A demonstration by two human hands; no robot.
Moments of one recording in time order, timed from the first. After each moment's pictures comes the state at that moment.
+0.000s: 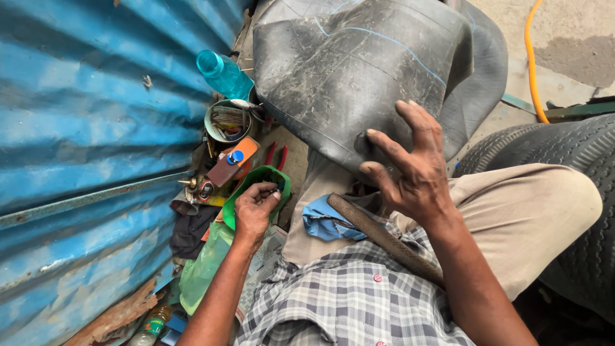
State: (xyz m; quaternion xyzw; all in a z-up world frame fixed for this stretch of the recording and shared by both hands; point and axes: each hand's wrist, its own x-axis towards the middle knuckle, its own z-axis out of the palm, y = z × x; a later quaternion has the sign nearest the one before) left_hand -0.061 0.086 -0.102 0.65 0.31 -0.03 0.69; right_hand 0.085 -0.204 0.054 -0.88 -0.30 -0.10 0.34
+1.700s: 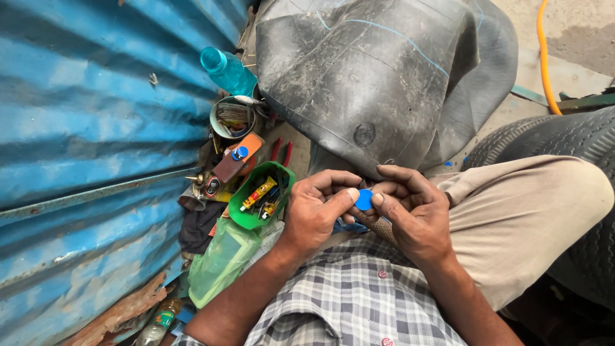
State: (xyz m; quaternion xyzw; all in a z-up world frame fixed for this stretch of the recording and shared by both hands) left_hand -0.009 -0.016 0.063 0.56 0.14 -0.13 0.80; right_hand 0.008 -0.210 0.047 -0.52 0.00 0.19 0.84
